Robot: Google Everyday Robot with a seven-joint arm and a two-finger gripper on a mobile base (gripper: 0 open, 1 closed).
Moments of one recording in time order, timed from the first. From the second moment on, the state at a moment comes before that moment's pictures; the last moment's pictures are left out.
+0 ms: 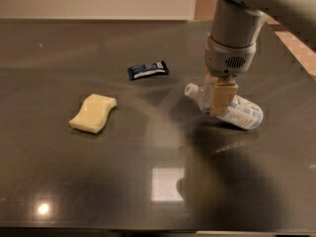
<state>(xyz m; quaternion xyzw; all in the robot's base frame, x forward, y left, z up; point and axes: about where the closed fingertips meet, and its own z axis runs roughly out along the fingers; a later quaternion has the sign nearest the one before) 0.498 -0.133 0.894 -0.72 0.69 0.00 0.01</state>
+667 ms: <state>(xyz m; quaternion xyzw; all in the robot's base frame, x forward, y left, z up) 0.496 -0.114 0.870 -0.73 0.68 0.04 0.02</state>
